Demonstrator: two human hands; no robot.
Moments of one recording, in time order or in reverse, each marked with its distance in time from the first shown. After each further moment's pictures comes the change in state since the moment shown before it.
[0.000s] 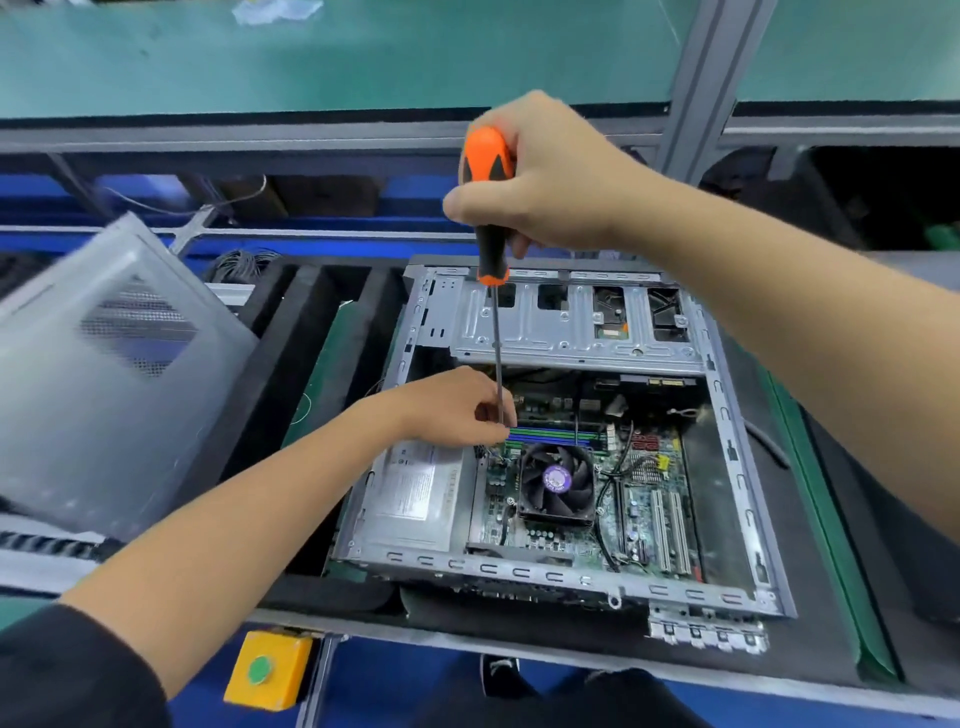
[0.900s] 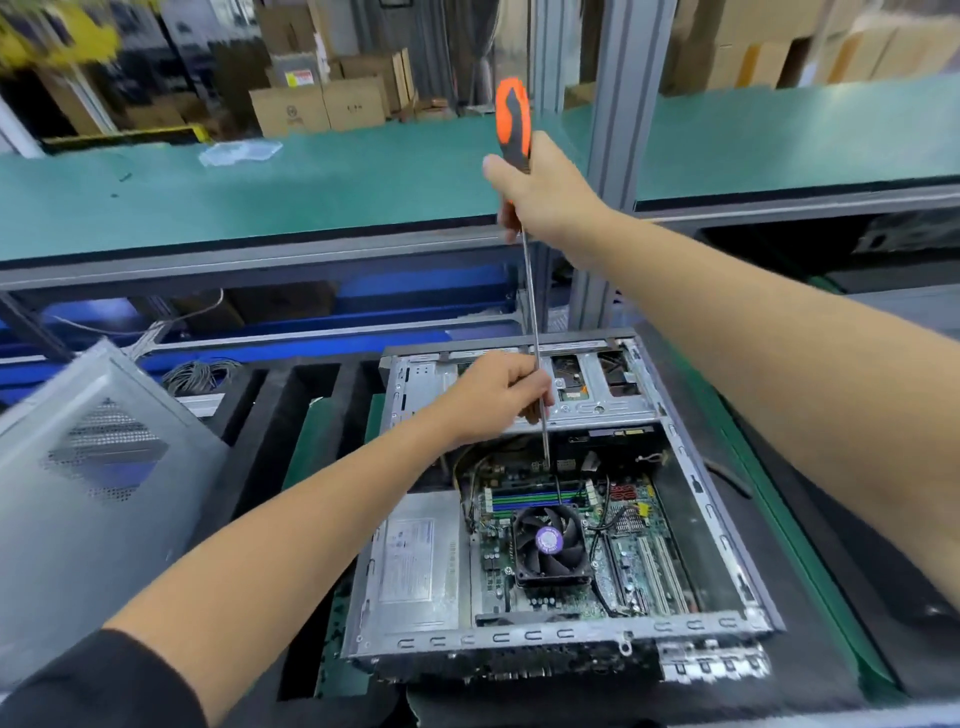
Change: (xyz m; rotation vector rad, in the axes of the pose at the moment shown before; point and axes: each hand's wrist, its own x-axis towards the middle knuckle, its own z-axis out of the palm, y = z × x) left_hand 0.020 0.069 -0.045 -0.397 0.368 0.271; right_hand 0.029 0.019 -0.040 0.241 0.422 0.311
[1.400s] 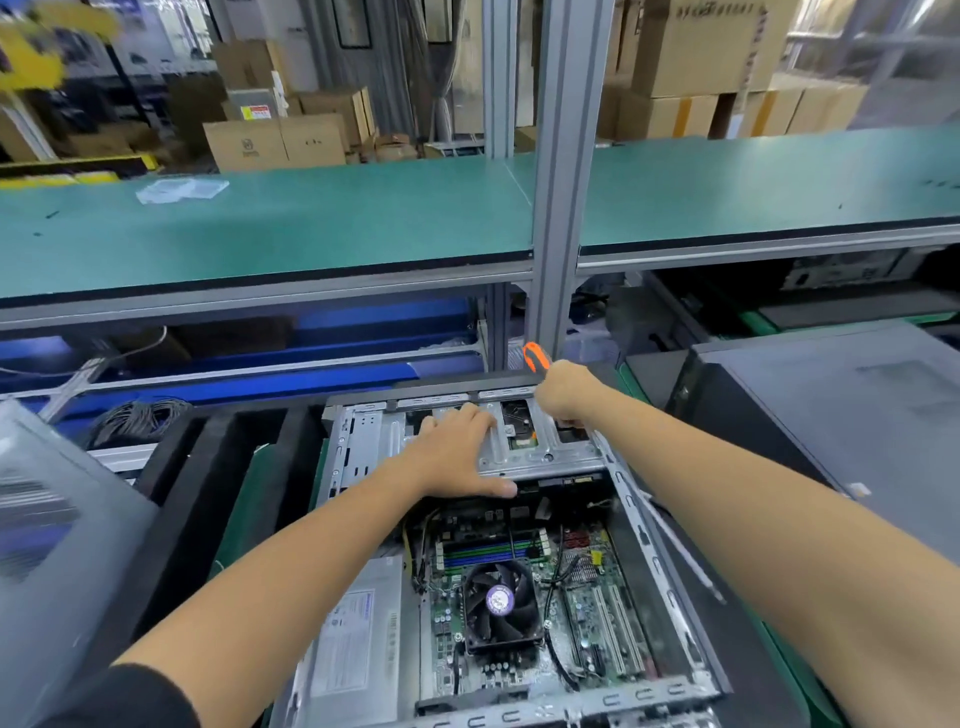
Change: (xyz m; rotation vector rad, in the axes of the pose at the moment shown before) left_hand 0.059 -0.066 0.021 0.808 -0.162 -0.077; right_hand -0.039 0.143 -0.027 -0.632 -0.184 0.645
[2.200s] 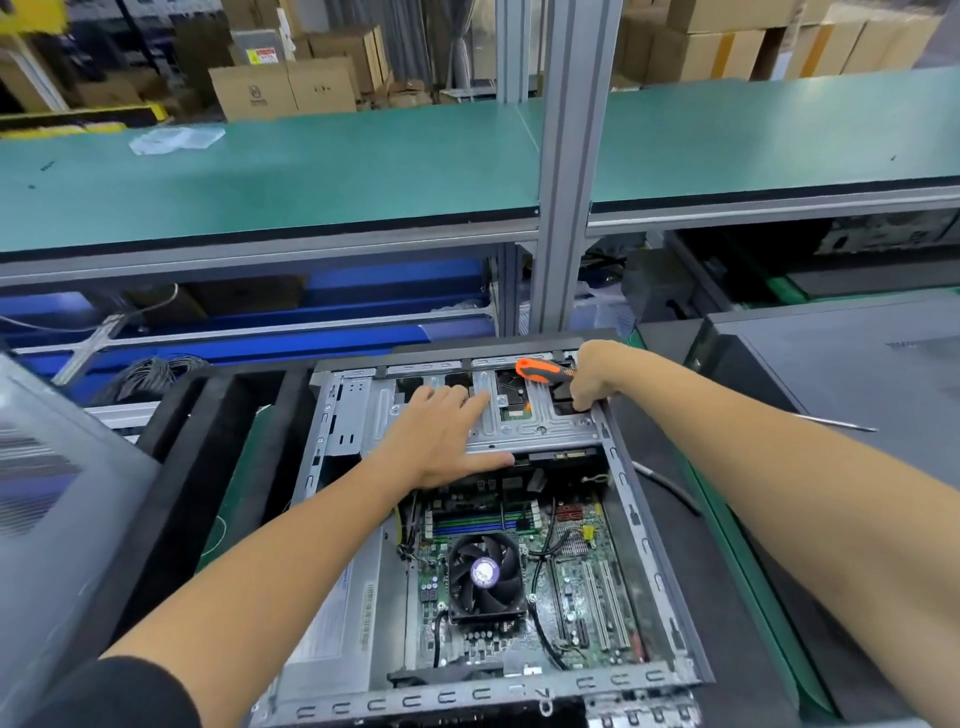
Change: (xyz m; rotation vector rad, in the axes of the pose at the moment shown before) left_hand -0.002 -0.005 0.026 0.365 0.188 0.036; right_hand 0.016 0.031 -0.022 -0.670 -0.203 -0.065
